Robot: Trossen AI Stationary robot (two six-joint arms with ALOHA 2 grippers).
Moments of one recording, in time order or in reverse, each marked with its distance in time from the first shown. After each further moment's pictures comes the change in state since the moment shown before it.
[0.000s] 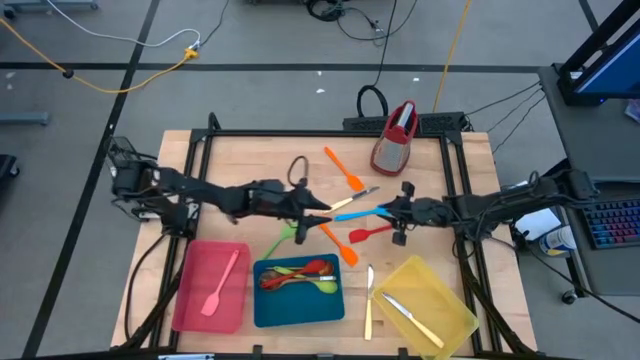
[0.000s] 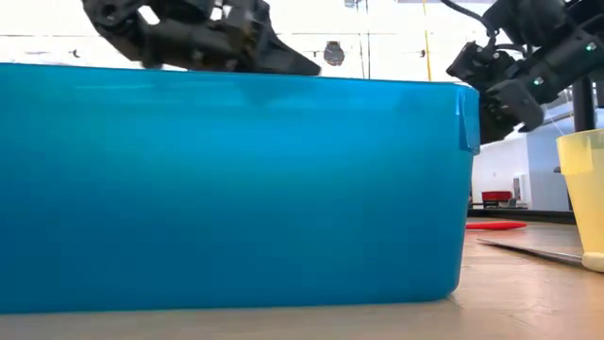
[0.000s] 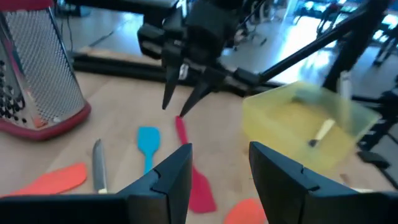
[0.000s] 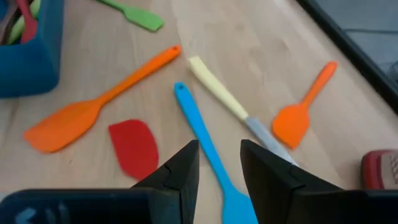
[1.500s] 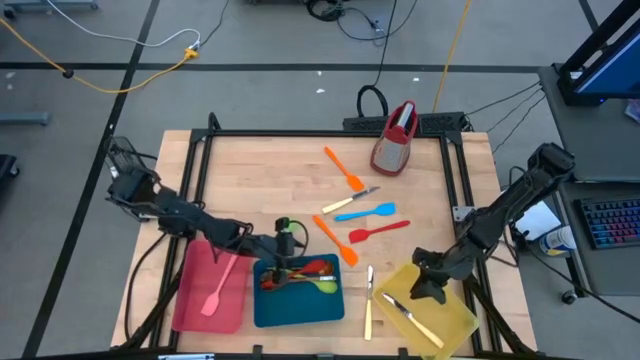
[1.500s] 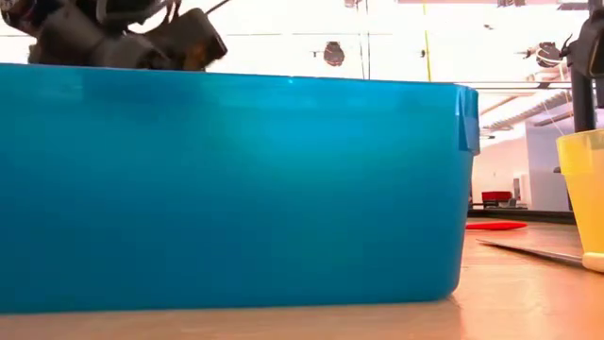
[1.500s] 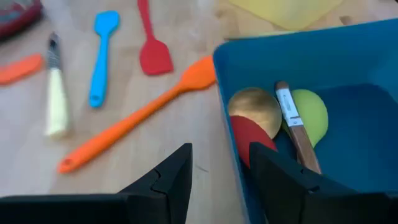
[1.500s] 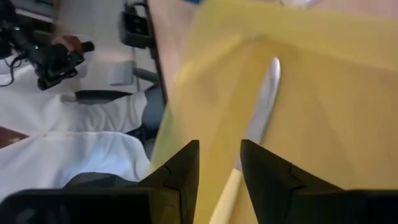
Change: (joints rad) left arm -0.360 0.020 -0.125 -0.227 -0.363 0.004; right arm 0.695 -0.008 0.000 -0.033 -0.296 1.270
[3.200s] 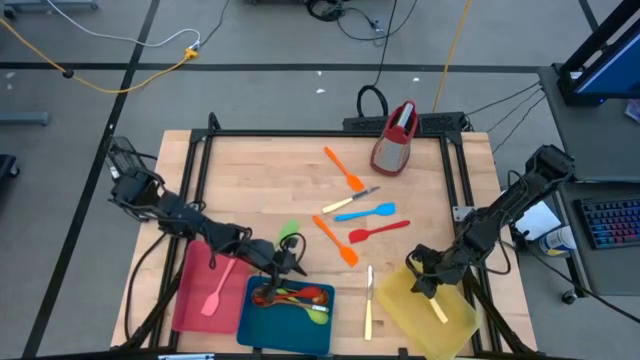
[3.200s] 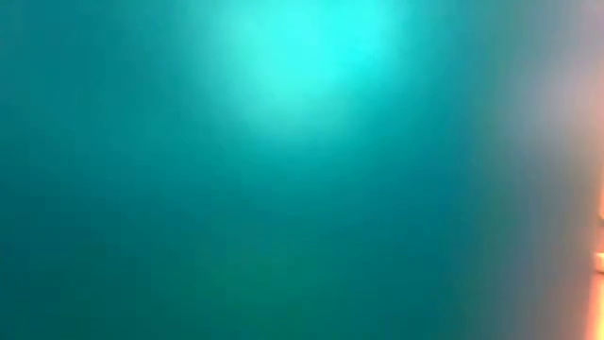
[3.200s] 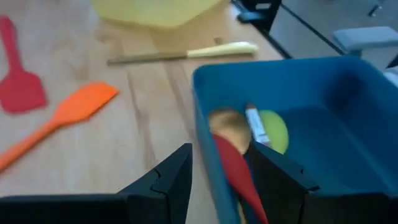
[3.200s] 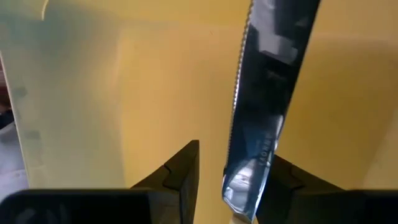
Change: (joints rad) left arm -0.044 0.036 -0.002 0.152 0.333 0.032; right arm 0.004 0.079 -0.024 -0.113 0.010 0.248
